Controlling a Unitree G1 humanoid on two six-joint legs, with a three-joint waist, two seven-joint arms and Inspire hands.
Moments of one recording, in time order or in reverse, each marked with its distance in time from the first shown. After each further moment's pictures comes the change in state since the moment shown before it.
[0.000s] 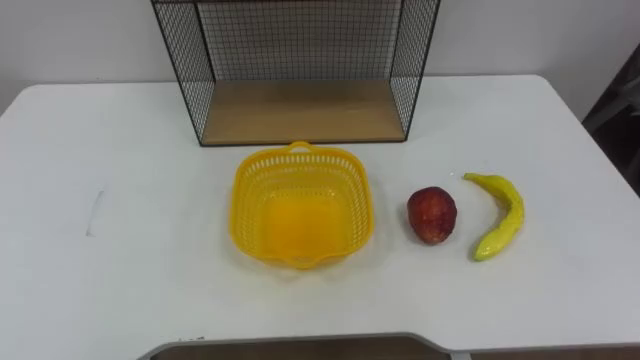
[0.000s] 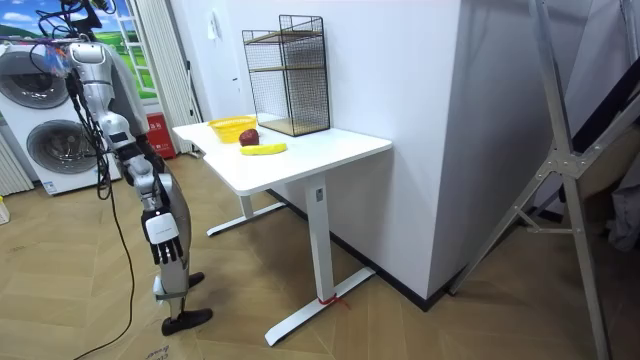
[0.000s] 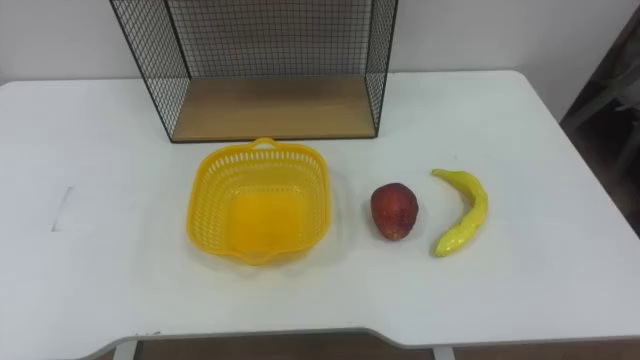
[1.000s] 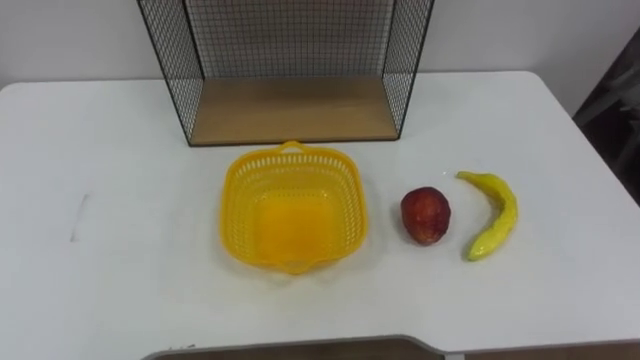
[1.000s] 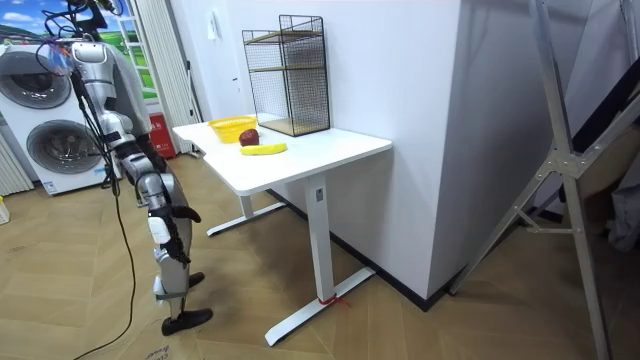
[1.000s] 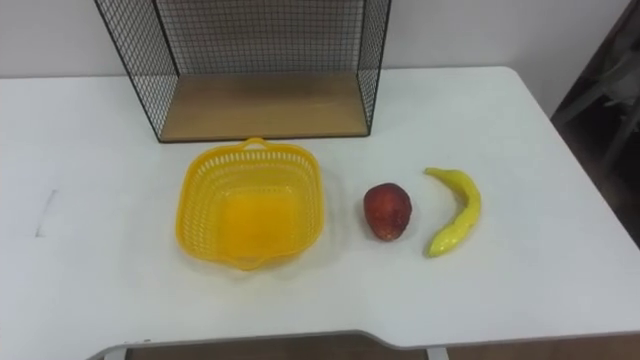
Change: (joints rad) left arm 0.043 -0.024 0.239 -0.023 0.000 -0.048 0.074; right arm -0.020 0.005 -0.493 -0.060 0.974 -0.100 -0.286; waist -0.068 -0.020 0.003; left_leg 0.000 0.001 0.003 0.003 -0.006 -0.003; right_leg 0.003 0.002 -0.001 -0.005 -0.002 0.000
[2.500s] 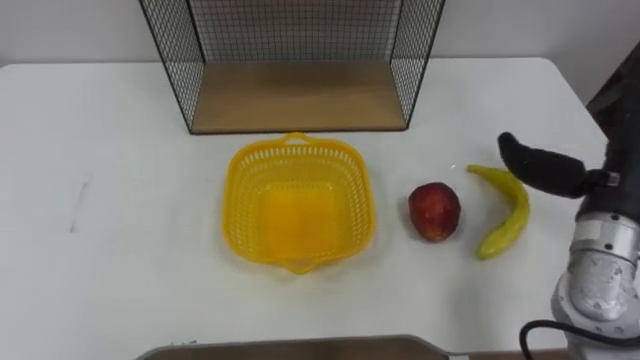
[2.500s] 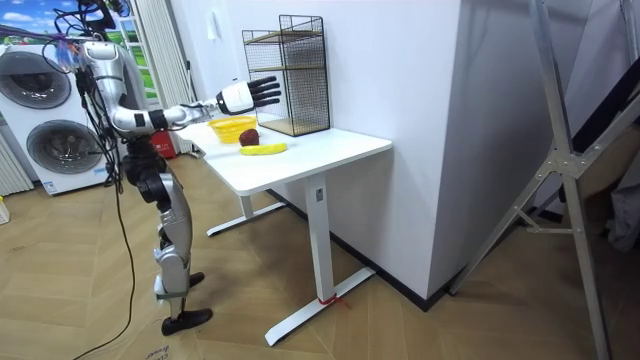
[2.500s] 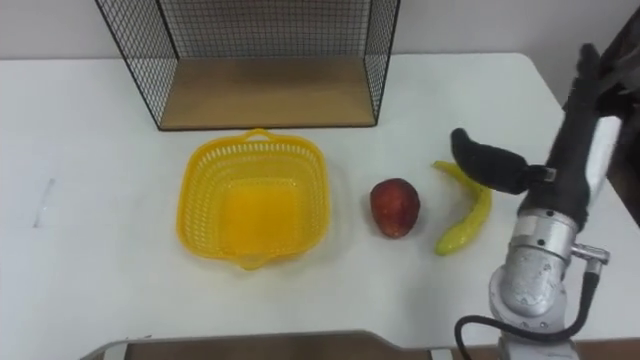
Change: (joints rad) left arm -0.036 0.039 -0.184 -0.036 0.022 -0.107 0.017; right arm -0.057 -0.097 0.377 -1.281 -0.831 -0.205 -0.179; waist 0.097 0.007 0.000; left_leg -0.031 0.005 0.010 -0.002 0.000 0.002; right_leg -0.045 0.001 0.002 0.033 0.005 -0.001
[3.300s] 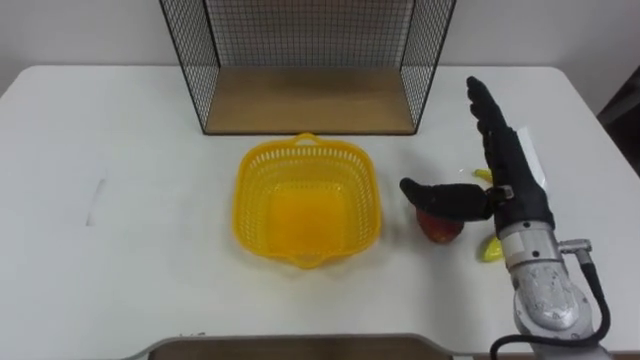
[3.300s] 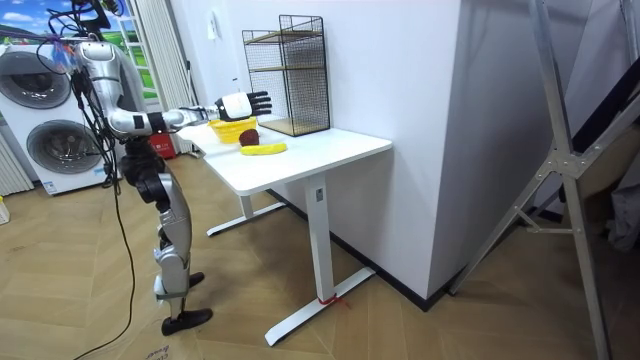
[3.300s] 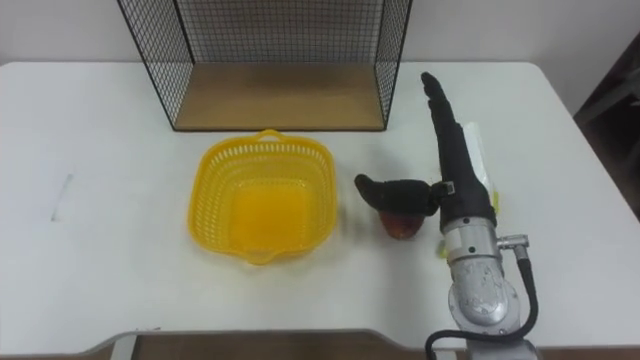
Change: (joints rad) left arm 0.014 0.000 -0.038 0.001 0.023 0.001 -0.020; right arm 0.048 0.009 0.117 0.024 -0.059 0.000 0.227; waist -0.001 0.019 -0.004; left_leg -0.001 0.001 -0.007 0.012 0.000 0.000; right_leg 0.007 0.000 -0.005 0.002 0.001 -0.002
